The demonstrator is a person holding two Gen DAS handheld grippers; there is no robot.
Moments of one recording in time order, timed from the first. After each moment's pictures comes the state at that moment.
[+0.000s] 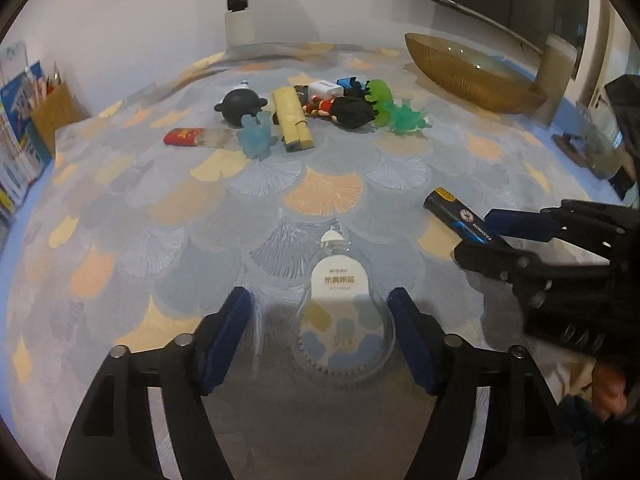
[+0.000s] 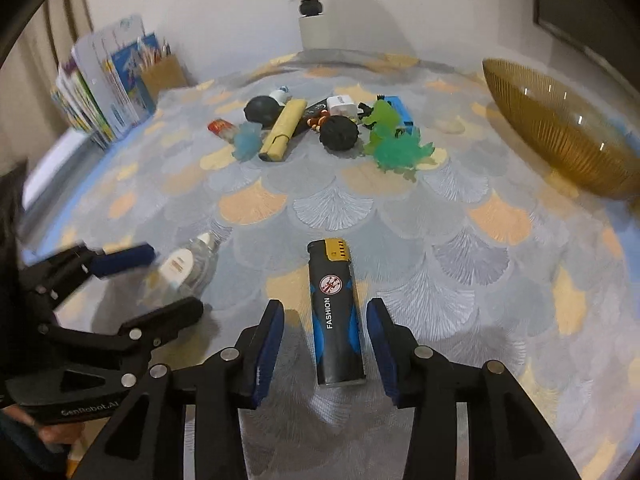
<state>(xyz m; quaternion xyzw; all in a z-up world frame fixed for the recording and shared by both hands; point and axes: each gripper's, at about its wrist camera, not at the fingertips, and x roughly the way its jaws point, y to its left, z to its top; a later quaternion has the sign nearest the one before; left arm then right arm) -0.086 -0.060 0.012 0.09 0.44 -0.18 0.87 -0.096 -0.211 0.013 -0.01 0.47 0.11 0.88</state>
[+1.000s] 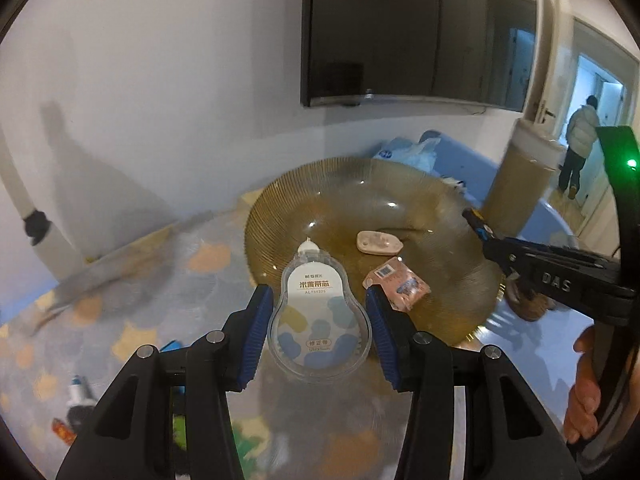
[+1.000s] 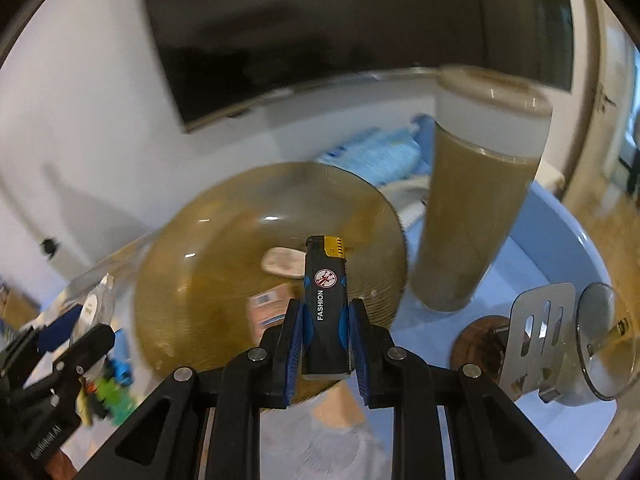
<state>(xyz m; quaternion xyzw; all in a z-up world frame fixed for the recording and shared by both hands) 0.081 -0.302 0.110 0.10 0.37 -0.30 0.87 0.016 -0.503 0.101 0.17 0.41 -0.17 0.88</state>
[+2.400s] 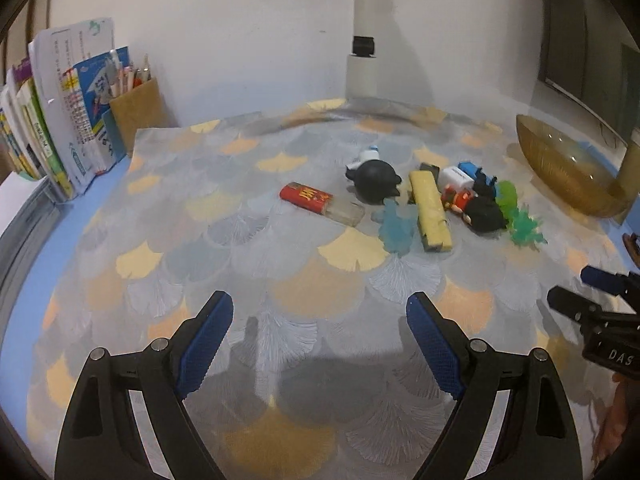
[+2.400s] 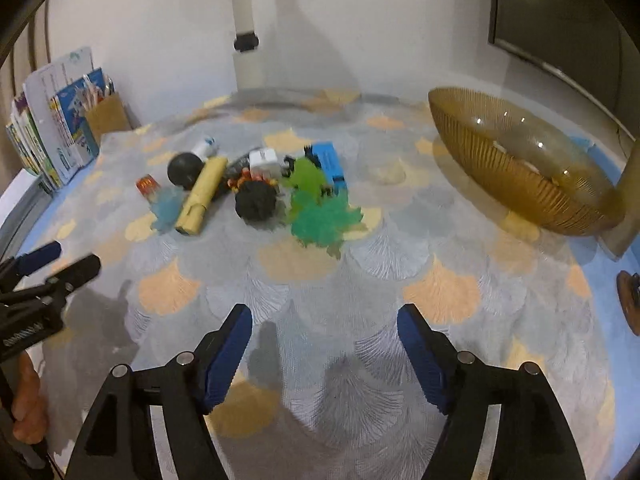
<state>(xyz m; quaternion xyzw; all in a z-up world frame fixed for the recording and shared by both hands) -0.027 -0.016 0.034 0.02 0.38 -0.04 0.92 -0.044 -0.242 0.015 0.01 0.43 0.03 0.90</state>
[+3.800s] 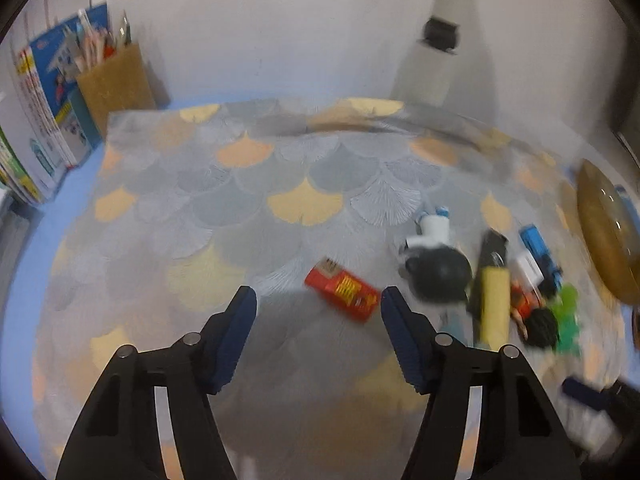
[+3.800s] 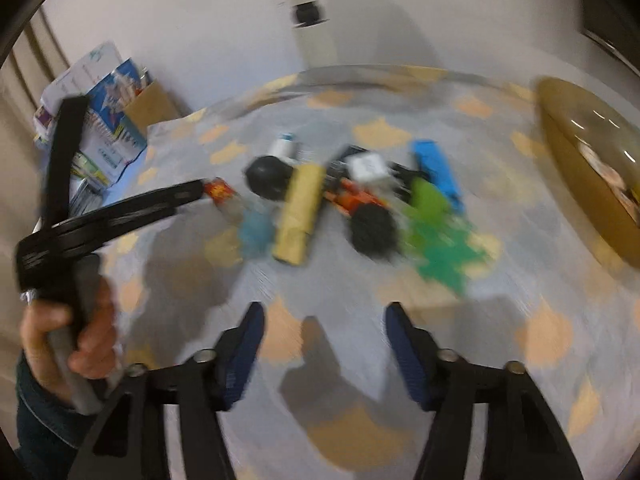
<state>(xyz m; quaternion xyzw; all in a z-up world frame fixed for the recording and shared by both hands) 0.104 0.002 0.028 -0.04 0.47 -0.02 0.88 0.018 -0.186 0.041 0.06 0.51 0.14 0.84</state>
